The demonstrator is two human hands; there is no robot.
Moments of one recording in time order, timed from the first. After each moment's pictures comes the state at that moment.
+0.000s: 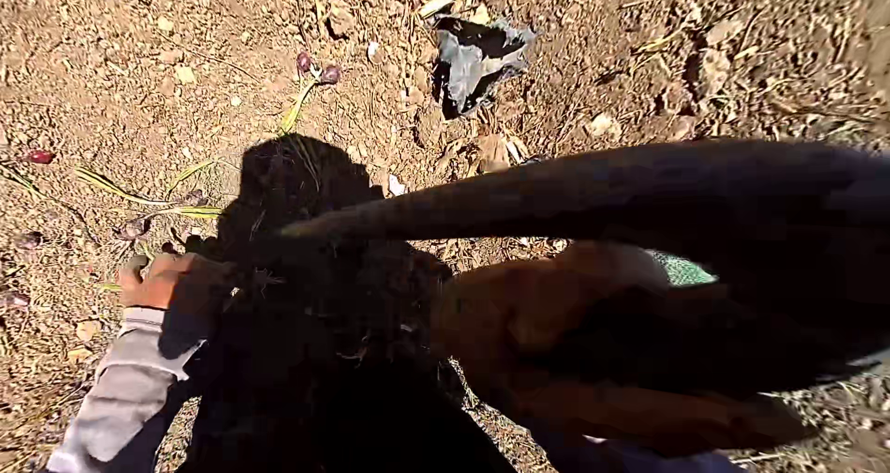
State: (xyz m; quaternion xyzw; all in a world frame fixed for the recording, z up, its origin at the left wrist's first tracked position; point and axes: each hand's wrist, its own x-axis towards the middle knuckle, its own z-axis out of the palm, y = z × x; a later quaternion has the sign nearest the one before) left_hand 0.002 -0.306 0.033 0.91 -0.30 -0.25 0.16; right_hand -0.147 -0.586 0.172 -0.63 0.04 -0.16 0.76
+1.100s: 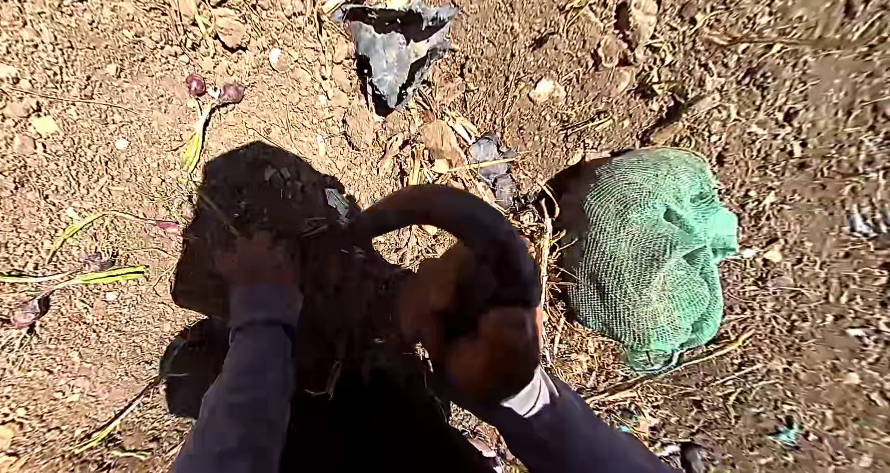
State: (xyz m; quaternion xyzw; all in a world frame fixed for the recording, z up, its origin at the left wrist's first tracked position) left_hand -0.046 -0.492 0.002 0.92 -0.28 -0.25 0.11; right_hand -0.180 -0.614 0.130 -0.65 0.17 -0.22 0.71
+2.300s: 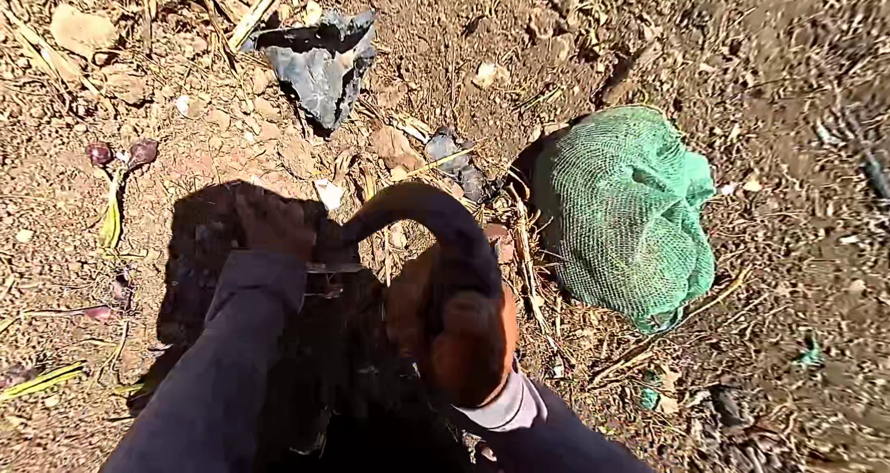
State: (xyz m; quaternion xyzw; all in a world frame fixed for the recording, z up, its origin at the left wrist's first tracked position) left_hand -0.022 -0.616 0.008 0.82 -0.44 -0.37 0.00; right_hand -0.188 -0.638 0.115 -0.66 0.28 -0.31 0.63
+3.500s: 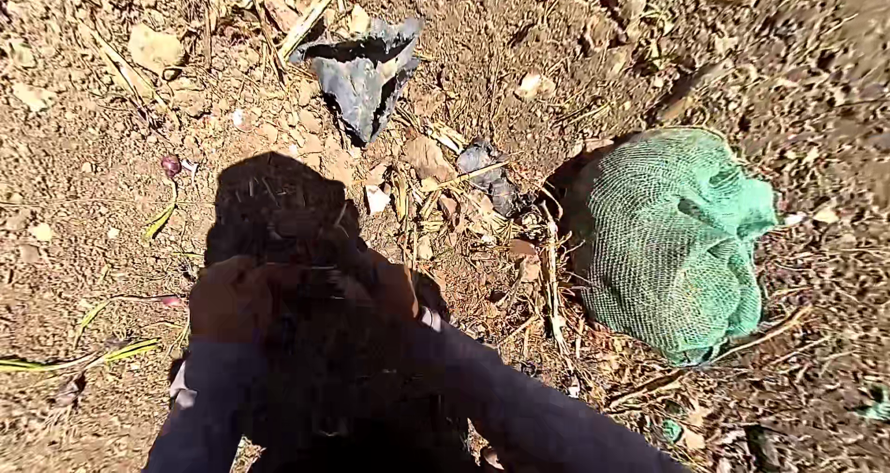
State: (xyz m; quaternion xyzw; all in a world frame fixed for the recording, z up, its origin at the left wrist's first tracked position) left_hand 0.011 -0.469 -0.015 0.83 -0.45 -0.16 0.28; right_hand -0.140 -0.644 0.056 -0.79 0.35 -0.07 0.50
